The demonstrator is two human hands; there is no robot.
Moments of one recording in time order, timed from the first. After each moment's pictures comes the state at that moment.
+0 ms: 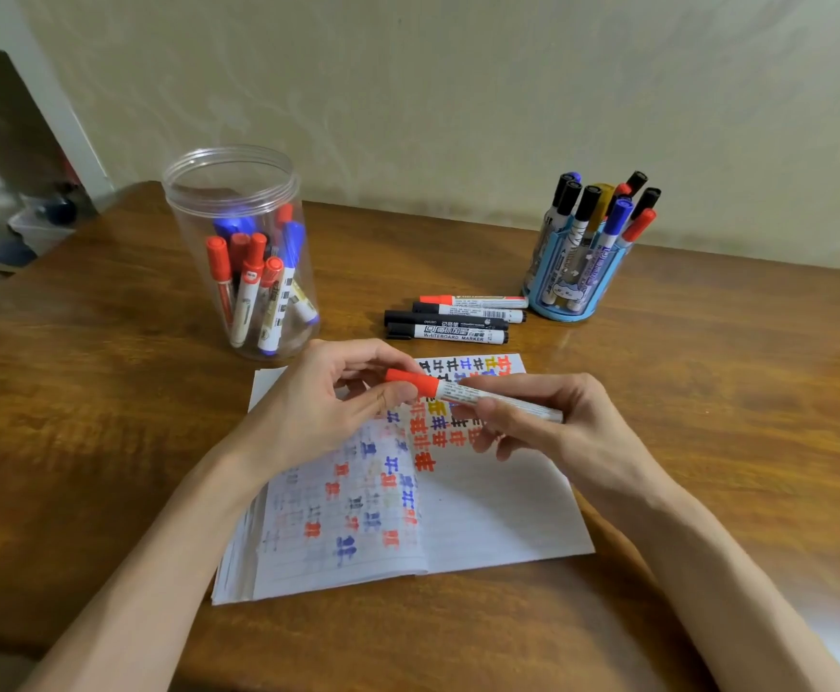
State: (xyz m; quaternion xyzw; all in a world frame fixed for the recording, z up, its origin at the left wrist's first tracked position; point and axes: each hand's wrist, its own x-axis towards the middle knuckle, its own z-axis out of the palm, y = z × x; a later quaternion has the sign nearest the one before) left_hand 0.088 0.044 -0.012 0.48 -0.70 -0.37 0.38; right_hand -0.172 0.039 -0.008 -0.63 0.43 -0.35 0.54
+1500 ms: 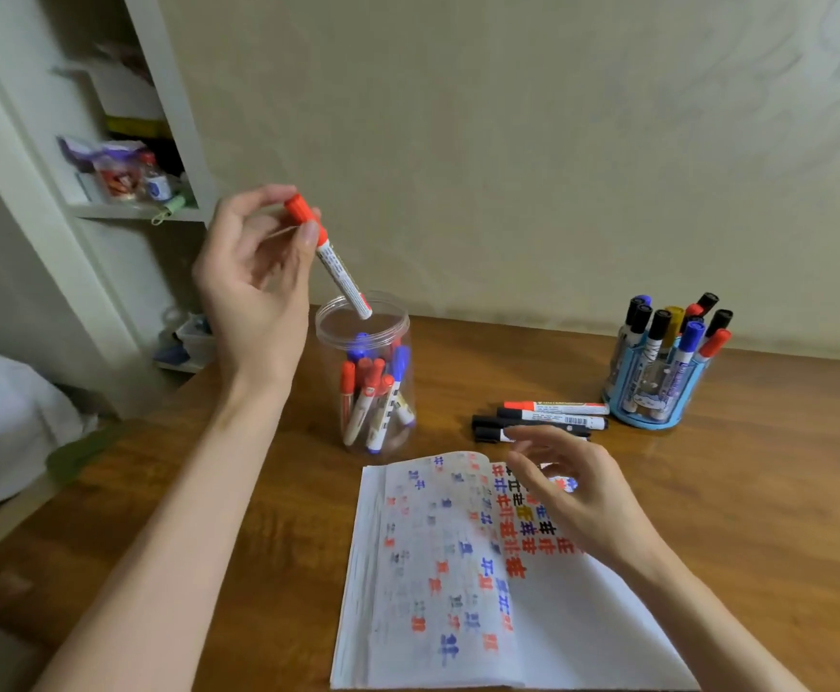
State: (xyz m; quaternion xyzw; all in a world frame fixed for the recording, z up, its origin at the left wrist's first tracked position) left_hand 0.170 0.014 0.129 0.39 -0.55 0.01 0.74; right_hand -0.119 -0.001 -0.018 -0.75 0.43 -0.39 0.33
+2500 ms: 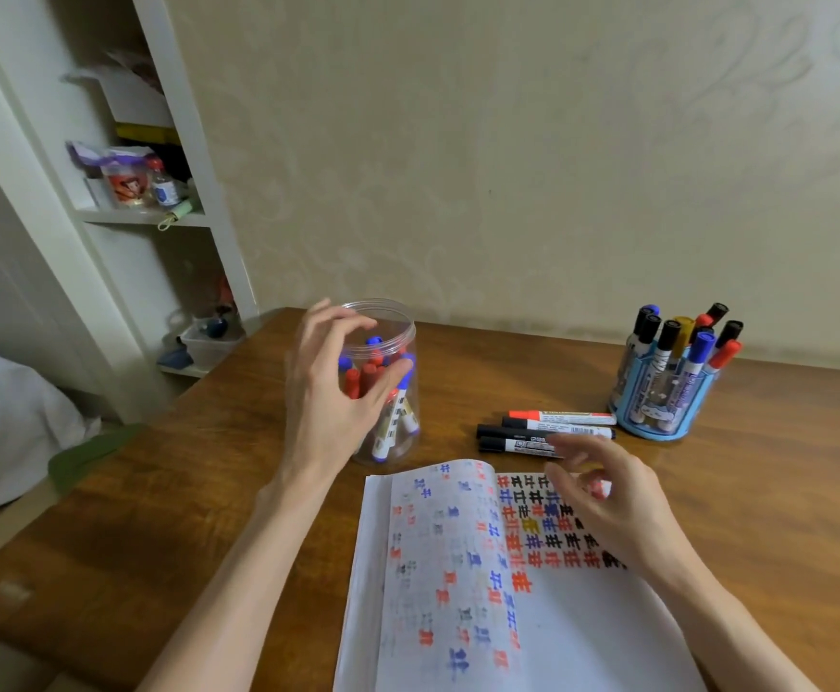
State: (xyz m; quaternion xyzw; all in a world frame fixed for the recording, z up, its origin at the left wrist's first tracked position) left_hand 0.168 -0.004 0.035 0.56 -0.62 0.10 0.53; right_hand -0.142 -0.017 -0.030 -0.73 0.52 -0.37 0.24
